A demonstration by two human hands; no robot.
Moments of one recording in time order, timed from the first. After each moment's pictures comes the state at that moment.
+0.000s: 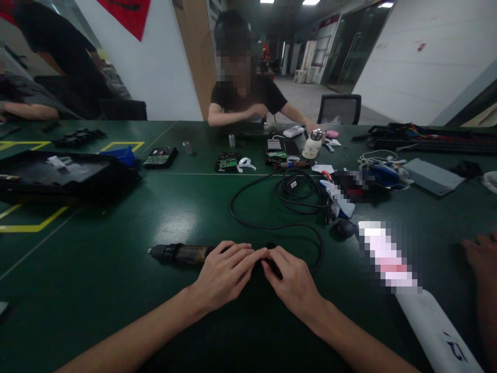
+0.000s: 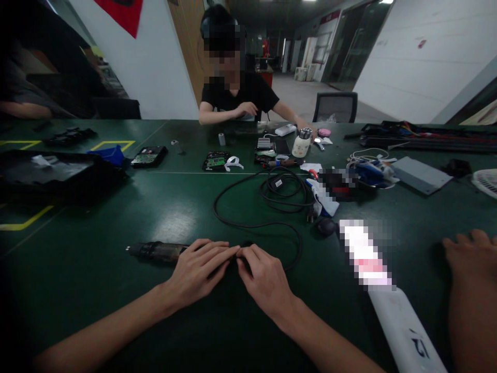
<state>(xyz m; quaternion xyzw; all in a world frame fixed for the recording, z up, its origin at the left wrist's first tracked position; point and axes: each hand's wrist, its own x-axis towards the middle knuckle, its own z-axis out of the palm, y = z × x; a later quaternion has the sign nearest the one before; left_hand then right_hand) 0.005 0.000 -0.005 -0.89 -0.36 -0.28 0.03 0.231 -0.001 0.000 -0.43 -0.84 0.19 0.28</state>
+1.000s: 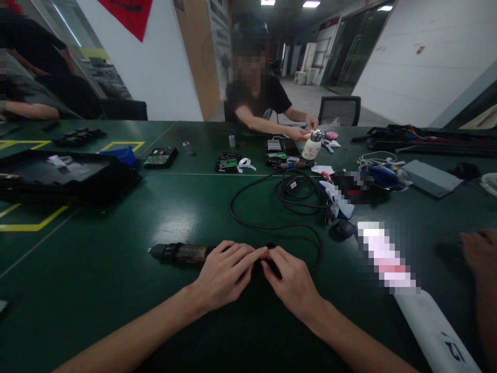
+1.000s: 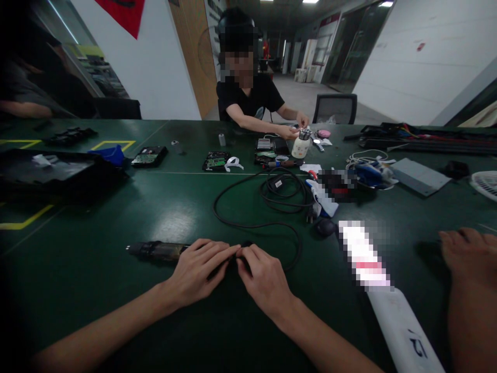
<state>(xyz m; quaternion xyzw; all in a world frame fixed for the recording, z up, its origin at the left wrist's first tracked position) 0.007 0.001 -0.003 -0.89 -0.36 -0.27 0.01 0.230 -0.002 0.001 -0.43 -0.84 0.20 0.27</state>
